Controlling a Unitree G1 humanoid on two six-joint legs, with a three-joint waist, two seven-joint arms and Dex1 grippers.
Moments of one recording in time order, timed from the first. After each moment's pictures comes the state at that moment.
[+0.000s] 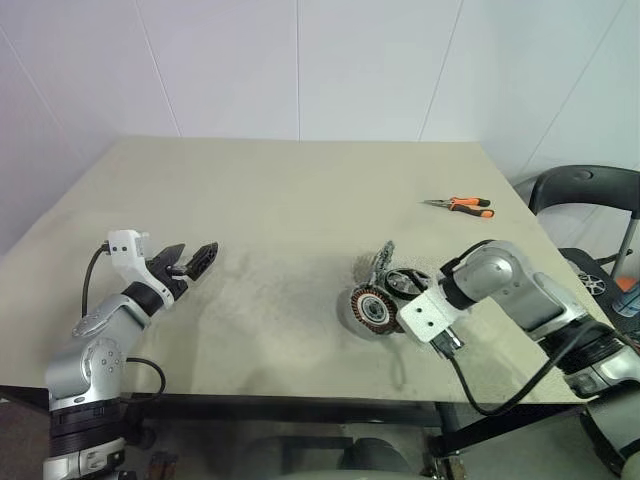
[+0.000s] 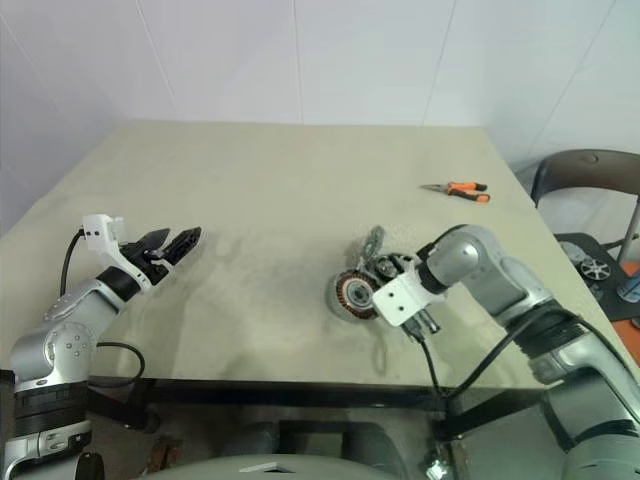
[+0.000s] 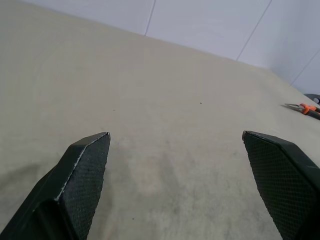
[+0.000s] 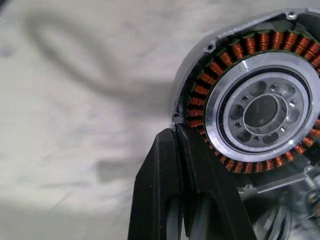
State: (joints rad) left arm -0.17 0.44 0.37 -0.08 -0.64 0.60 -0.45; right arm -0.60 -0.87 0.49 0.10 -0.18 -0.30 1.48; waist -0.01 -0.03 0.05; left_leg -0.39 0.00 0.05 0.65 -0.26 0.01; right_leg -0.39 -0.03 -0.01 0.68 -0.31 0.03
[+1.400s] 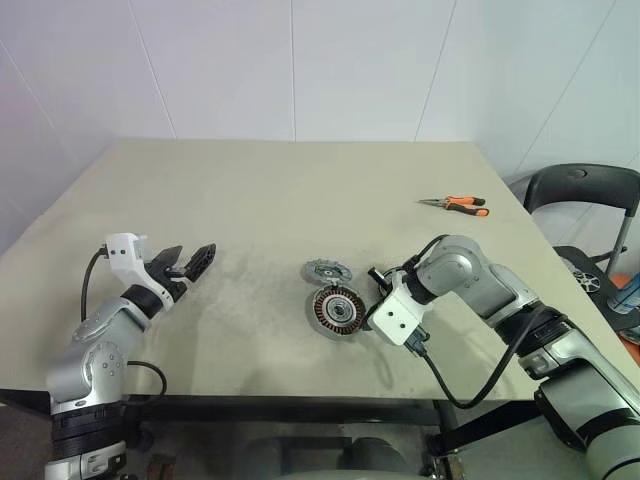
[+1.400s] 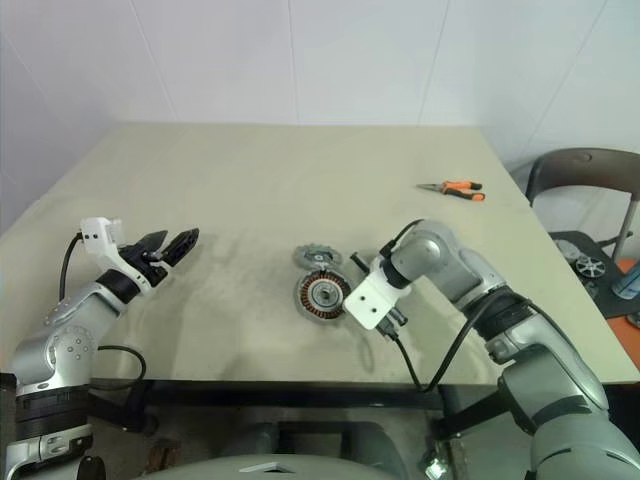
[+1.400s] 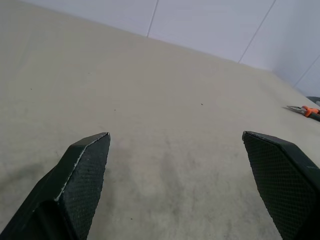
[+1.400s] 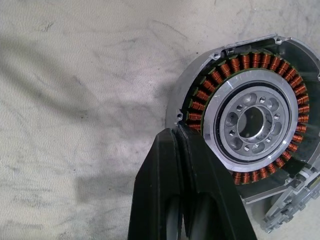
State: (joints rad) left arm -0.16 0.43 0.37 -0.08 -0.64 0.58 -0.43; right arm -0.72 -0.66 0.54 0.27 -0.23 -0.49 1.45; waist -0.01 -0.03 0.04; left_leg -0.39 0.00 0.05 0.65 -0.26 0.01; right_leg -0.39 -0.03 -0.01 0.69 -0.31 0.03
